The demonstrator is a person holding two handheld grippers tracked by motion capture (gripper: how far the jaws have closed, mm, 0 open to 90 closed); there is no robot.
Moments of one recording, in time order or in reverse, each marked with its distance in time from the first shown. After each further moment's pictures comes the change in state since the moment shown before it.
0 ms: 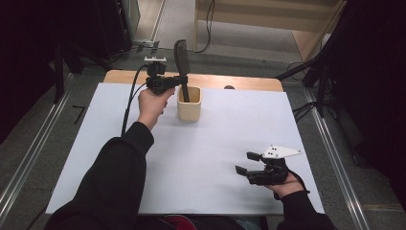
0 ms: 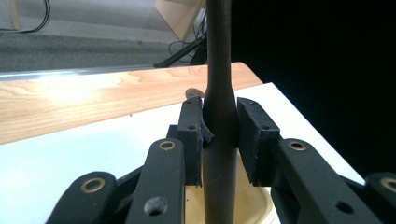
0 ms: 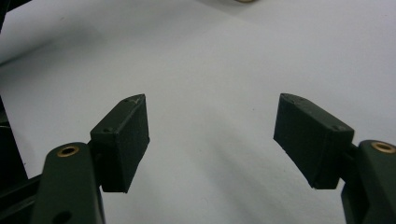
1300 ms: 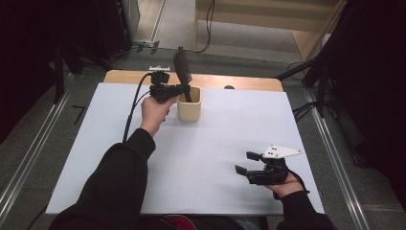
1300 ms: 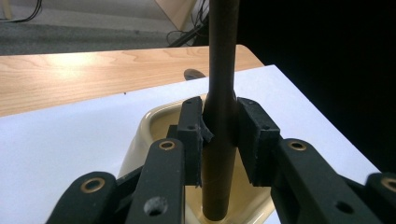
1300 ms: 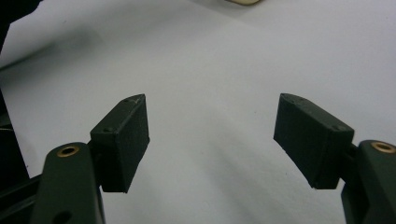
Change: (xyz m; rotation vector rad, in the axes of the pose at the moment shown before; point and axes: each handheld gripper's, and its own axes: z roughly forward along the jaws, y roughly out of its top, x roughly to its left) left arm 0.000 -0.023 0.012 0.036 -0.005 0.015; right arm 0.001 0.000 0.000 -0.010 0.006 0.006
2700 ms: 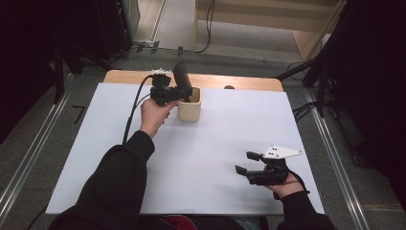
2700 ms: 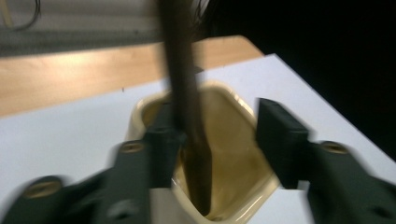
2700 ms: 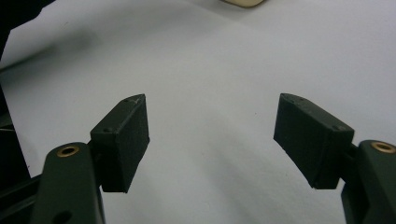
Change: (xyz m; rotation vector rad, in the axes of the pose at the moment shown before) left arm -0.004 -0.003 -0.009 -0.010 0.017 0.067; right arm 0.000 0.000 -0.002 -0.009 0.001 -0.005
